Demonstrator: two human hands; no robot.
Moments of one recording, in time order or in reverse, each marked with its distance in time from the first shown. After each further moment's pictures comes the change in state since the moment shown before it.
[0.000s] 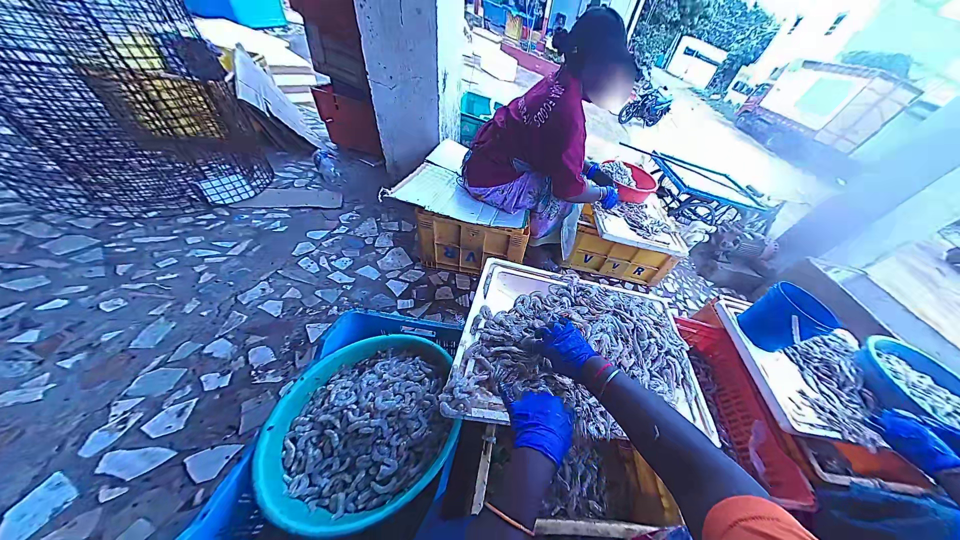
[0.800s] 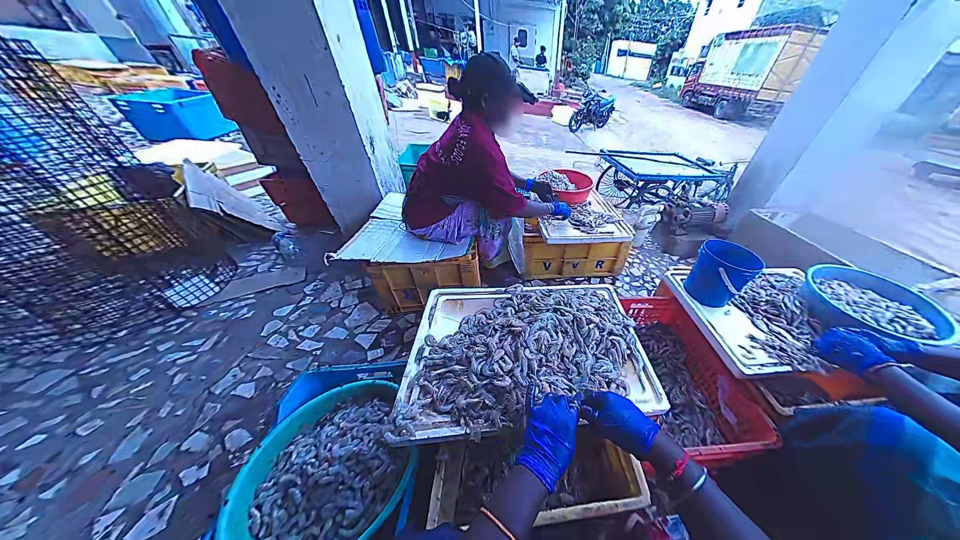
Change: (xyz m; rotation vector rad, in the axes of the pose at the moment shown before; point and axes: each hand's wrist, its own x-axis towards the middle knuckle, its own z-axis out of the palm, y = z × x) left_hand -0.017 0.115 0.081 0.272 0.321 0.445; right_hand -0.273 0.022 0.023 0.939 -0.011 0.547
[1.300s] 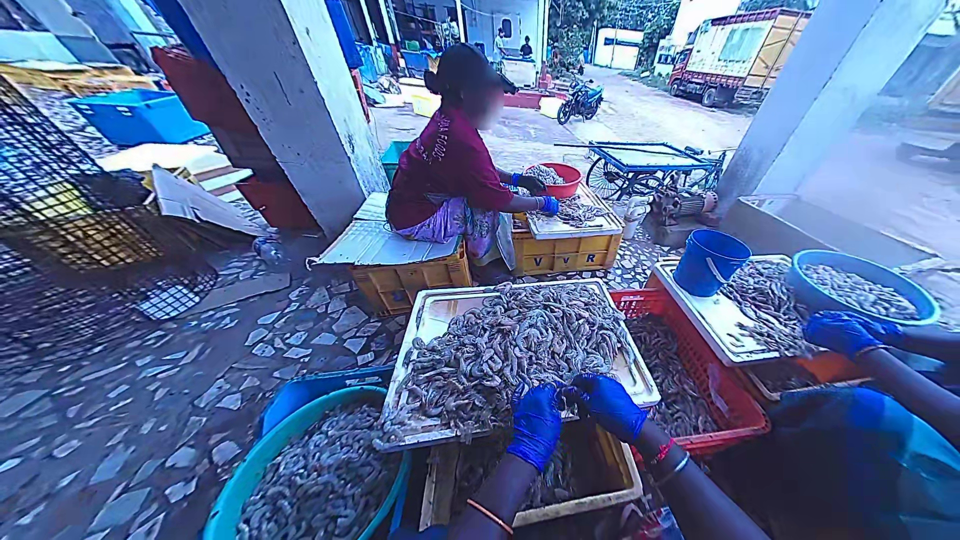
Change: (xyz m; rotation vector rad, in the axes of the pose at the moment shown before) left_hand 0.014 -0.006 -0.012 -0.422 0.061 -0.182; right_hand 0.006 0.000 -0.009 0.067 0.173 -0.059
